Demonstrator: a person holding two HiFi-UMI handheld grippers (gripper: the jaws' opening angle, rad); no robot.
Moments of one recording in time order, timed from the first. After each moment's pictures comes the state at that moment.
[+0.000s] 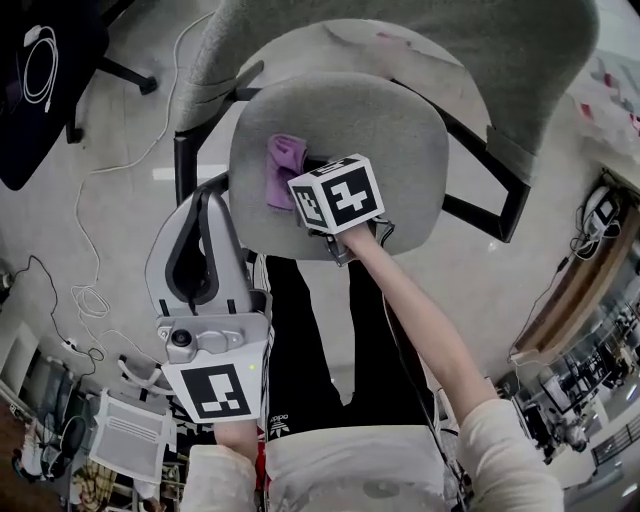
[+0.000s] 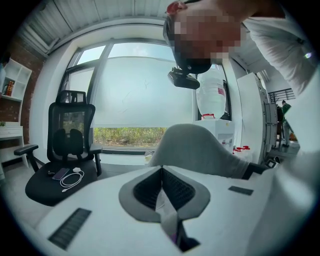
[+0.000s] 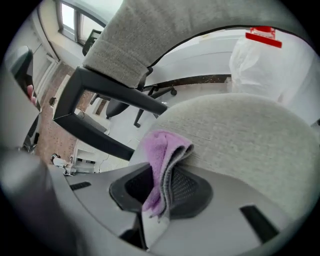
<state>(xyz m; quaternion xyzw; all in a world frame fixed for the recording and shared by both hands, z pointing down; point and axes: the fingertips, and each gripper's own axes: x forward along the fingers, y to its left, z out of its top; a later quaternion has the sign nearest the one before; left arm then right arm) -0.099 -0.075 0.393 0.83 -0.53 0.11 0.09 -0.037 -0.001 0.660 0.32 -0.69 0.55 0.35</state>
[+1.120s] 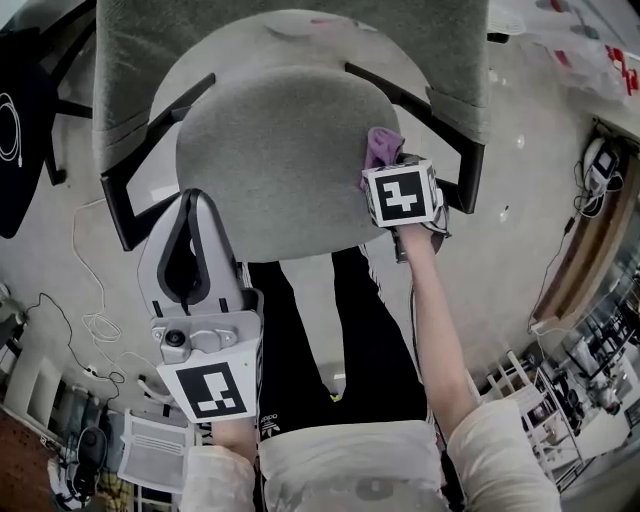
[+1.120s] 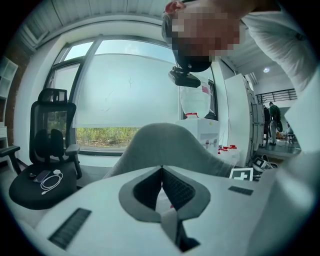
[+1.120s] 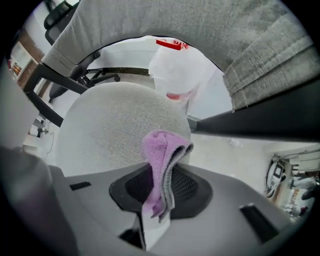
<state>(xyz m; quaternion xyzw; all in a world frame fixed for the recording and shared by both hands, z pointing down) -0.003 -0.062 0.394 0.87 -0.48 0.11 0.09 0.232 0.064 0.657 0.50 -0.52 0.47 0.51</state>
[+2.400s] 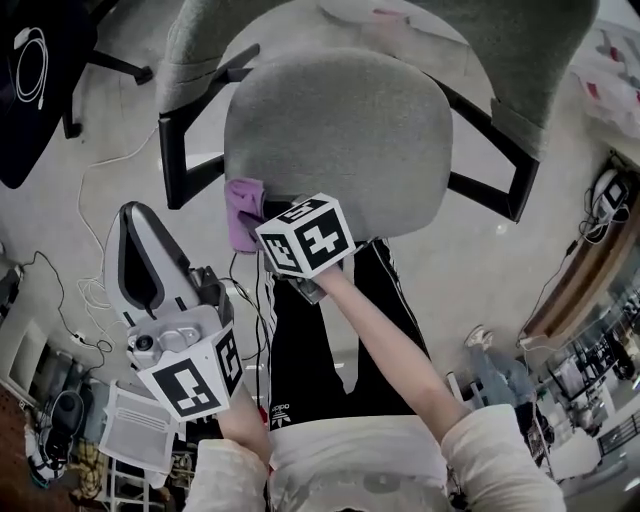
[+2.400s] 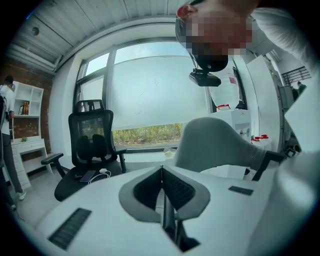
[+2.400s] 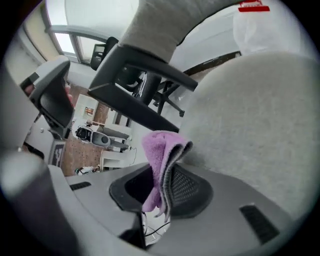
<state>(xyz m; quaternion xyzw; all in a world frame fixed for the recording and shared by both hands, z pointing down) -0.165 -0.064 0.393 0.77 -0.62 0.15 0.07 -0.121 0.080 0.621 0.25 -0.68 0.63 0.25</state>
